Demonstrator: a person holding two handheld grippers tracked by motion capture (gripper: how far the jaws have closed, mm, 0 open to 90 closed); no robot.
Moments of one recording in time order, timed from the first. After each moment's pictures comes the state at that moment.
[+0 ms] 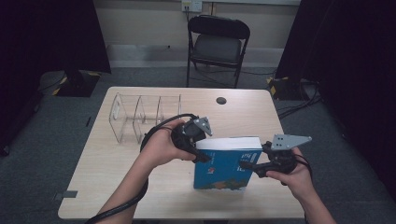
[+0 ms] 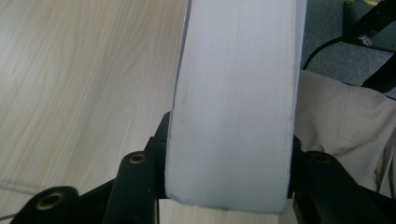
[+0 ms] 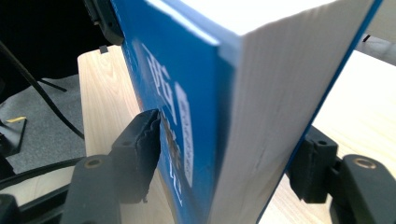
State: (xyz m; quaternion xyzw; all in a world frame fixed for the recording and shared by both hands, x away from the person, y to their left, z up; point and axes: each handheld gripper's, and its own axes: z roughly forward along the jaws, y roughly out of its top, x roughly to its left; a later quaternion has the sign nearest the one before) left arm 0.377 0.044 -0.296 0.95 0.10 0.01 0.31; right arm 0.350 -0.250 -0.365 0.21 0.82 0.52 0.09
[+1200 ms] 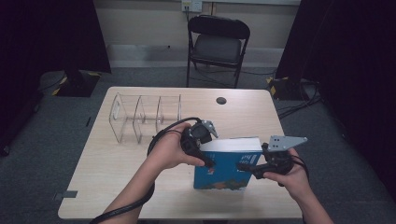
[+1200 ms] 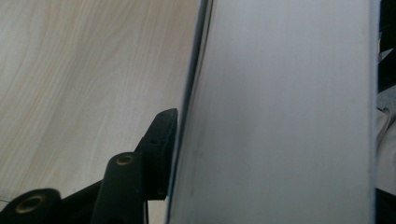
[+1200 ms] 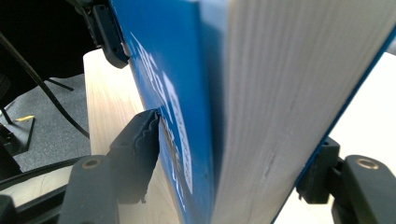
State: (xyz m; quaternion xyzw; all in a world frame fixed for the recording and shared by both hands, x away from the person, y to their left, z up) left arm 0.381 0.033 -0.312 0.95 0.14 -0.04 0.29; right arm 0.351 -0.244 -0.372 0.20 0.82 0.52 0.08
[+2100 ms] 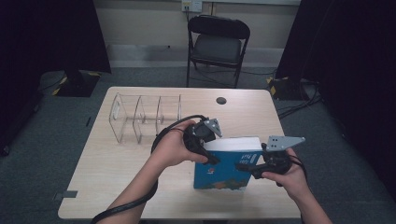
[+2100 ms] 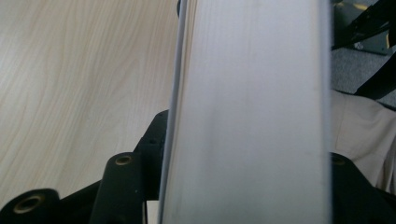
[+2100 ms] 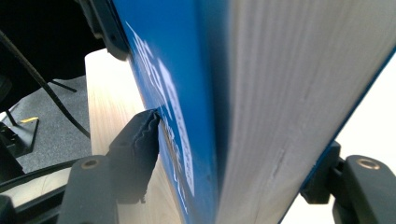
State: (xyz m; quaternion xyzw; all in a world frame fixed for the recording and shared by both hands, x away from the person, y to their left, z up) left arm 0.382 0.020 -0.307 0.95 0.10 0.00 0.31; right arm 0.354 -0.241 -0.377 0.21 0.82 0.53 0.07
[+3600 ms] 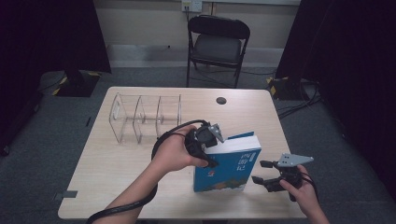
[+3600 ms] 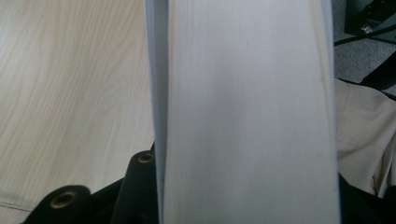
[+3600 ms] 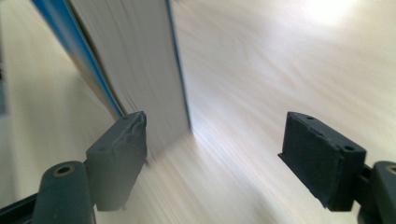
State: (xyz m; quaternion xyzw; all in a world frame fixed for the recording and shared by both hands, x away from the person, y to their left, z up) left arm 0.370 0.019 -0.304 0.95 0.11 0.00 0.28; right arm 0.347 -0.309 -0.468 0.30 0.83 0.46 0.10
